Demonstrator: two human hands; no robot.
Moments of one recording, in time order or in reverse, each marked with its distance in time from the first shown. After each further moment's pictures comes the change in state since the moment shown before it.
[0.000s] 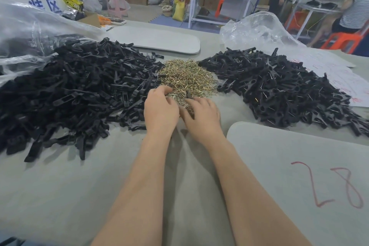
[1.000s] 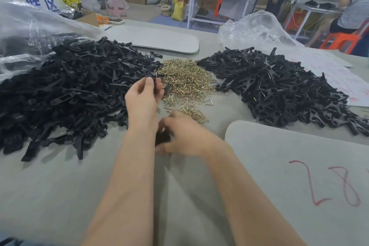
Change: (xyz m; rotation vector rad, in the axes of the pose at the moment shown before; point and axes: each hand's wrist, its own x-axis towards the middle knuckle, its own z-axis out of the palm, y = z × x) left_hand 0.006 0.010 -0.024 -1.070 0.073 -0.313; right_hand -0.024 -0.038 -0.022 0.074 -0.494 -0.242
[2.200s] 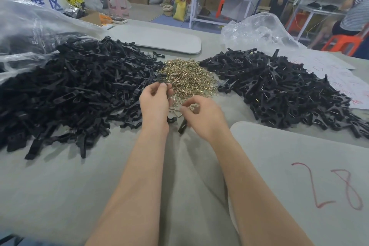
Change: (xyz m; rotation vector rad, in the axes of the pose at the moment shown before) left_hand 0.000 -0.015 0.009 0.131 -0.009 -0.070; right_hand 0.003 0.023 -0.012 0.275 0.492 0.240
